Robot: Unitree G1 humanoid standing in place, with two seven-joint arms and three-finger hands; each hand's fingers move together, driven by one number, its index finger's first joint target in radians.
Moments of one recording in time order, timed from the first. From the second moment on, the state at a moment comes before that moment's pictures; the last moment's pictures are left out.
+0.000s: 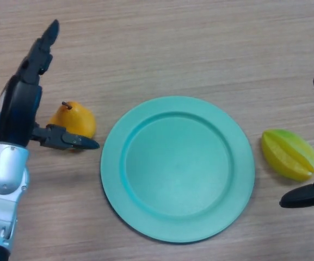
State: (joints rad) left arm -0.35 0.33 0.06 0.34 0.25 -0.38 0.10; right arm 0.05 -0.25 -0.26 -0.81 0.19 0.57 0.28
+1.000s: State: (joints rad) left arm -0.46 0.33 0.06 0.78 0.21 -0.35 0.14; right arm 0.05 -0.25 -0.25 -0.81 0.20 0.60 0.27
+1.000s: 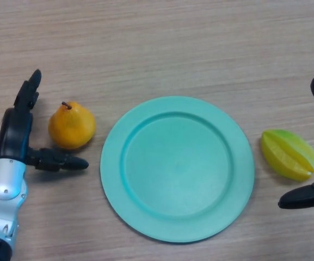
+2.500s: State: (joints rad) left arm -0.47 0.32 0.02 0.77 0.42 -0.44 0.18; right arm 0.05 -0.24 -0.26 -0.84 0.24 0.64 0.26
